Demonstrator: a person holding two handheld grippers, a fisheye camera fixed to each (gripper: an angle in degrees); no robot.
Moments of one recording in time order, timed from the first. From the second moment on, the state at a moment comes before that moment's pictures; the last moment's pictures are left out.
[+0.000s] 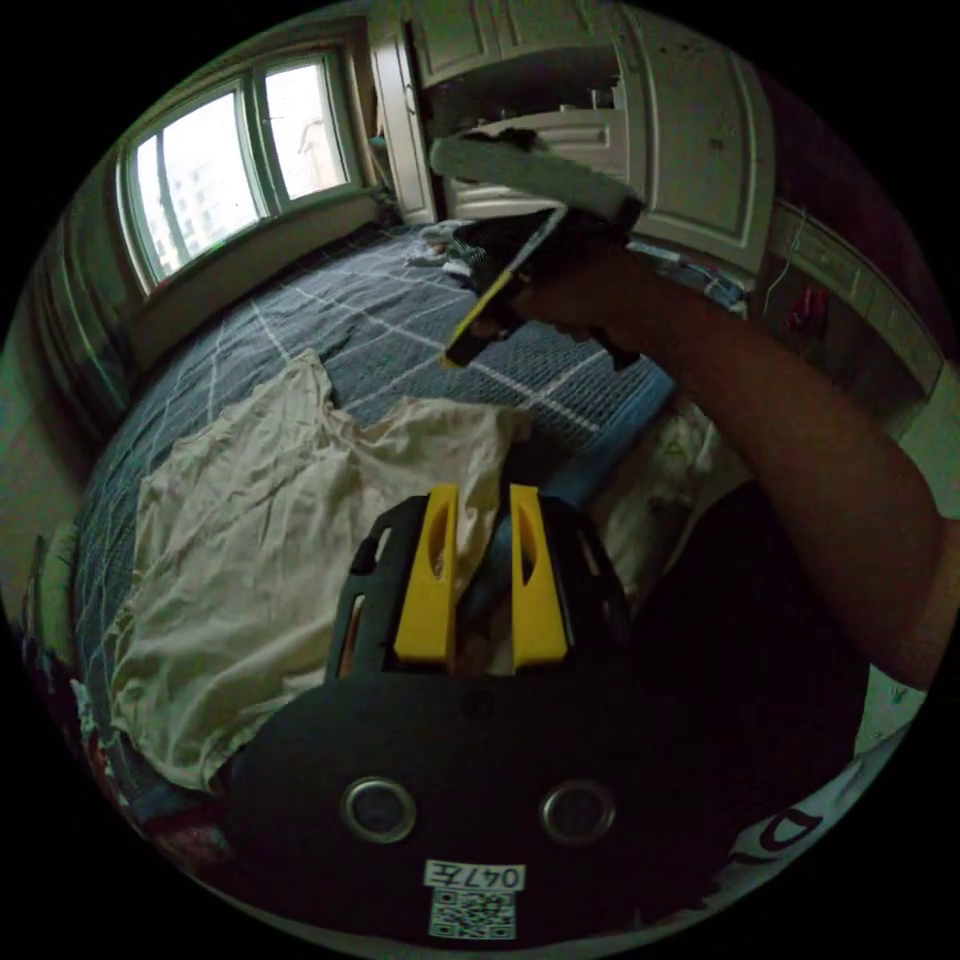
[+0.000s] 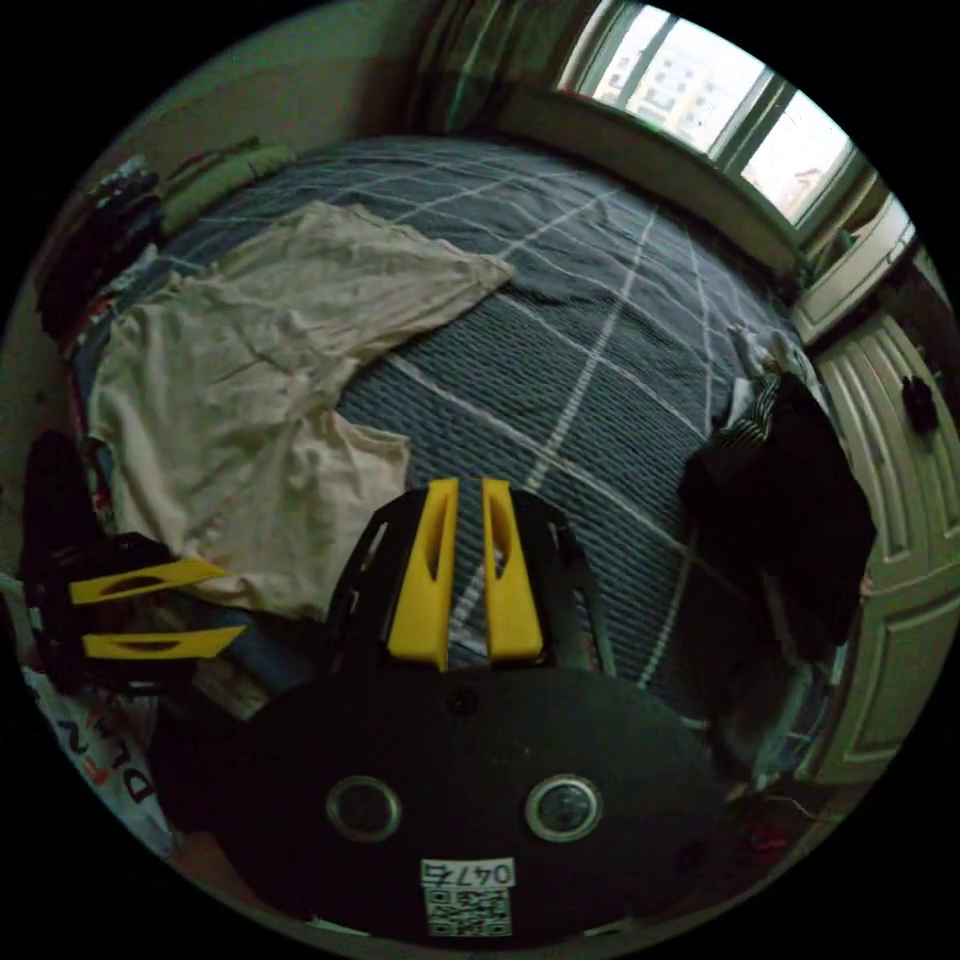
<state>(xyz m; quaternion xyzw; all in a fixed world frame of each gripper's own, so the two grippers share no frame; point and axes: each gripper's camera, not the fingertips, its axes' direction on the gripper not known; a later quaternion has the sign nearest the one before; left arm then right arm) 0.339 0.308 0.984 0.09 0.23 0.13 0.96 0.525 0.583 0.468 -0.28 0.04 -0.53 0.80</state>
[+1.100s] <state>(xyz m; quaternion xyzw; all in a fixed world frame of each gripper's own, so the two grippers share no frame) 0.281 0.323 1.015 0.15 0.23 -0.05 0.96 0.576 0.592 0.537 -0.35 -0.15 -0.39 0.84</state>
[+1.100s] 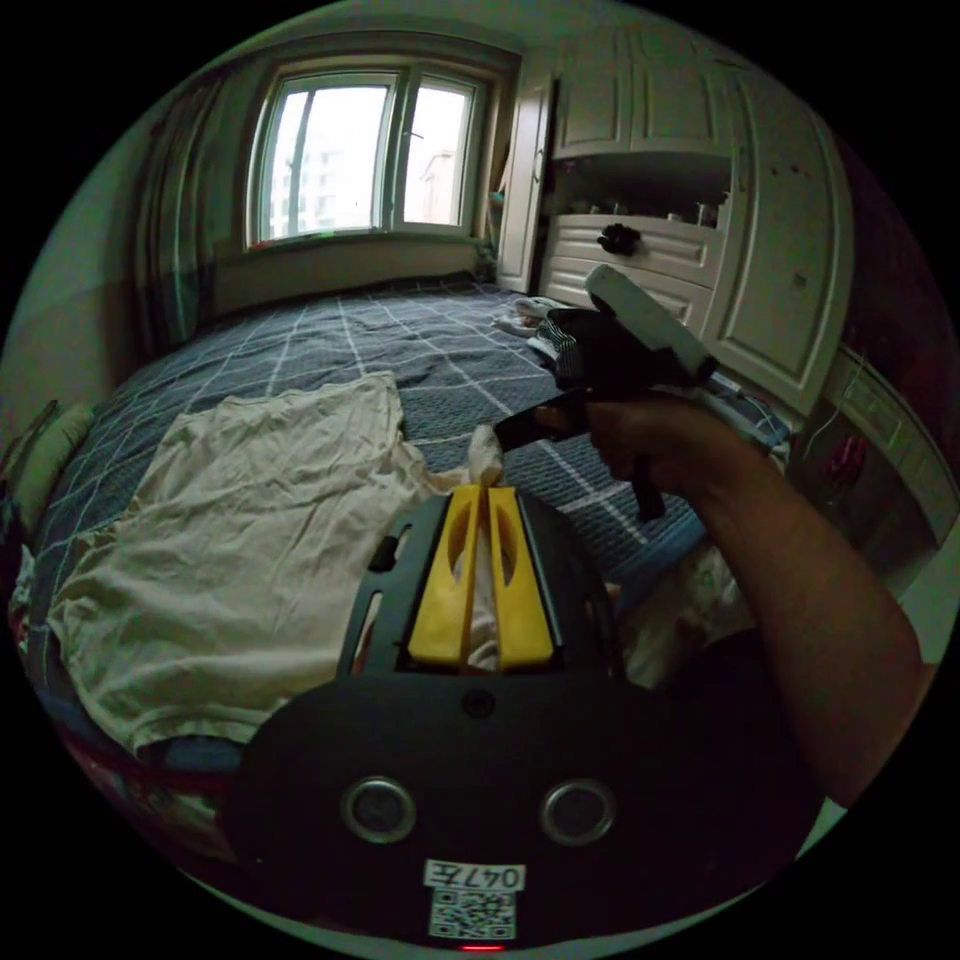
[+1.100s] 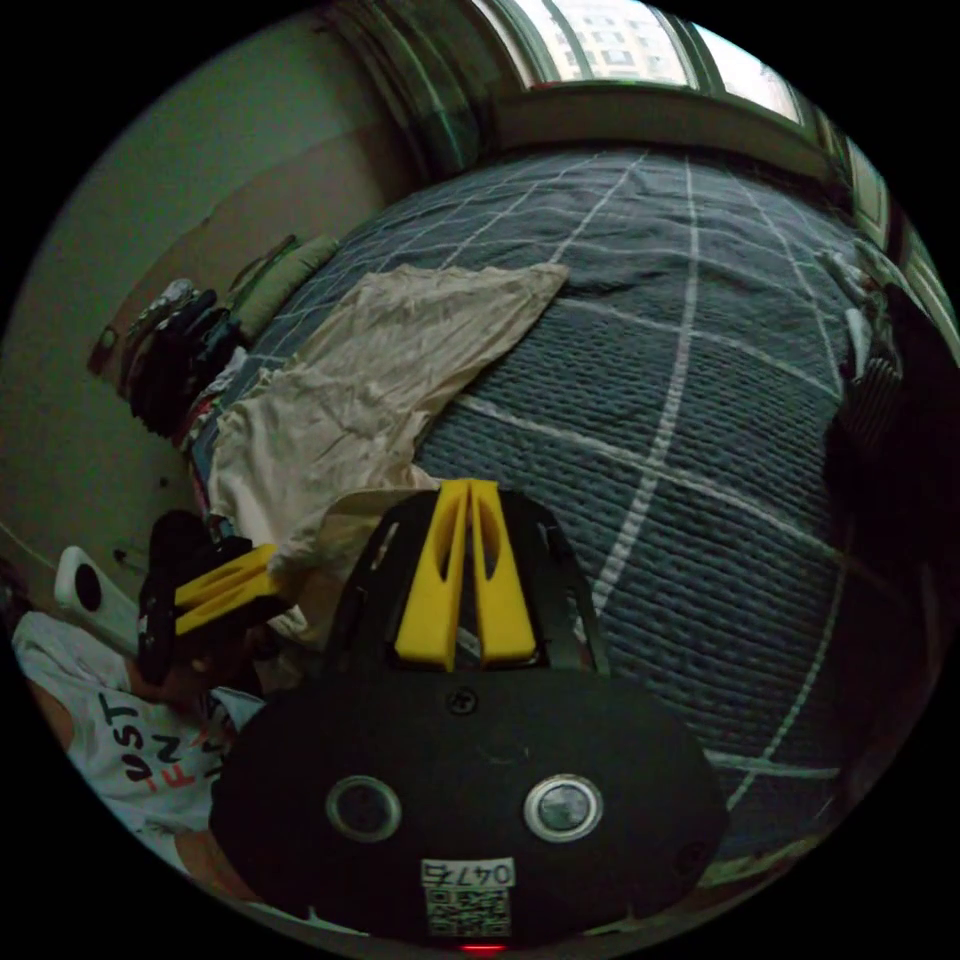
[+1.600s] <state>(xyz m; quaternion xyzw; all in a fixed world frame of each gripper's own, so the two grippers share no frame) 0.207 0.351 1.057 0.13 0.27 -0.15 0.94 0.544 0.605 0.553 -0.38 -0.13 -0.44 0.80</state>
